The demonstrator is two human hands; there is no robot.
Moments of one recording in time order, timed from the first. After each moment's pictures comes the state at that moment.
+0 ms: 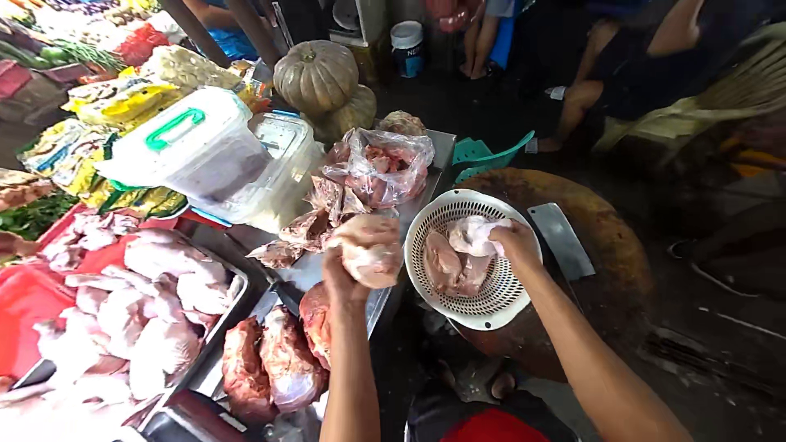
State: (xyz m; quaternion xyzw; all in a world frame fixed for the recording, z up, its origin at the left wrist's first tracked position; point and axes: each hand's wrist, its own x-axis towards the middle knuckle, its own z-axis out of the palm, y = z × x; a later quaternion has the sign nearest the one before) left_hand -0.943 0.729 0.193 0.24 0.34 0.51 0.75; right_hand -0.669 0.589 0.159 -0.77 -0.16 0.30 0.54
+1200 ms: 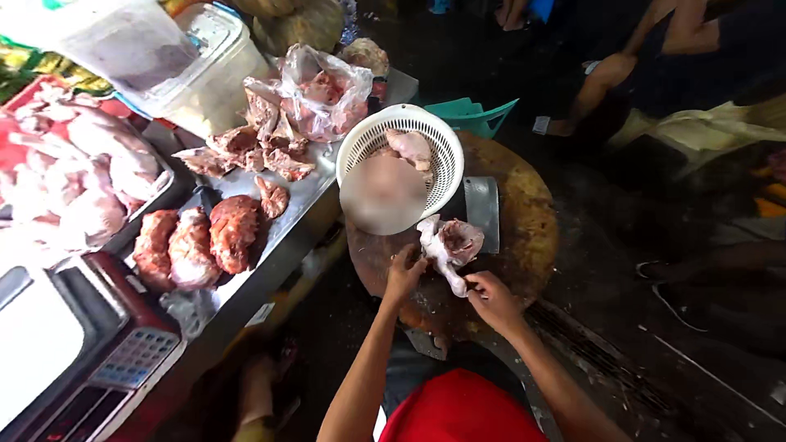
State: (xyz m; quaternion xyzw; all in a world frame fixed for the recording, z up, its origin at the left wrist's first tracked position) left_hand -0.726 0.457 0.038 0.51 0.55 0.18 0.63; right_hand -0.528 0.330 0.074 -0.75 -0.46 0.41 0.24
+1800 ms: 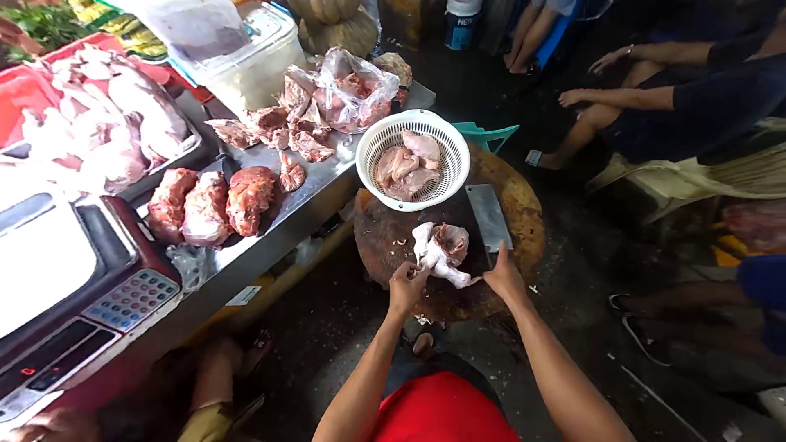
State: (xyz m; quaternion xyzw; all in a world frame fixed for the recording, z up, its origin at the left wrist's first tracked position) left_hand -0.738 0.381 0.043 0.47 0.59 0.27 0.60; right_hand -0.490 0.349 0.060 -0.88 -0.37 0.30 0.08
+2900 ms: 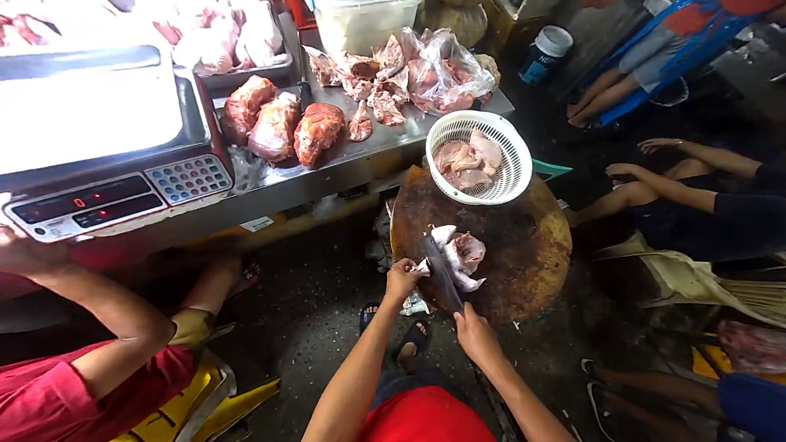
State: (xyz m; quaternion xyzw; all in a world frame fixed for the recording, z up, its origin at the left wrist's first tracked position) left_hand -0.799 0.346 -0.002 0.34 0.65 0.28 0.62; right_hand -0.616 0.263 0.088 -0.75 -0.54 0.35 -0.13
